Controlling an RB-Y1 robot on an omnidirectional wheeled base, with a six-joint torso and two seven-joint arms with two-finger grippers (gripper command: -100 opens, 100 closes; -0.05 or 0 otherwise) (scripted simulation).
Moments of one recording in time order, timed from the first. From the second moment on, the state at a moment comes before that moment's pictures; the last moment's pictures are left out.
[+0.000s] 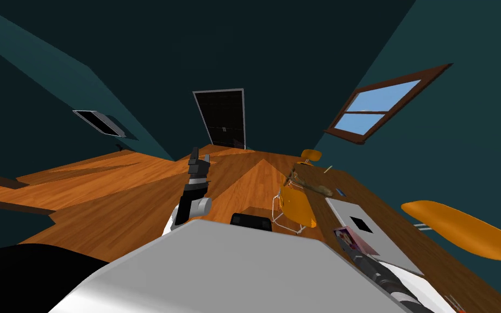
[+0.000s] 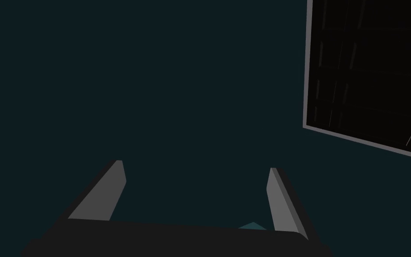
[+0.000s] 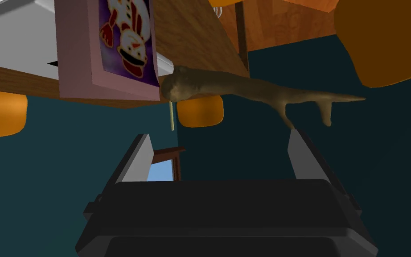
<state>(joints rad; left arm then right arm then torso) 0.48 -0.05 0.06 -2.27 -0.03 -0.40 -0.02 1.11 -0.69 -0.20 -1.86 0.30 -0.04 0.33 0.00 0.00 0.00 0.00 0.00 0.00</state>
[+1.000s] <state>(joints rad) 0.48 -0.05 0.06 -2.27 -0.03 -0.40 -0.02 1.25 -0.87 -0.15 -1.64 0.38 -0.04 0.40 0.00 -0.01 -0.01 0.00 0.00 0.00</state>
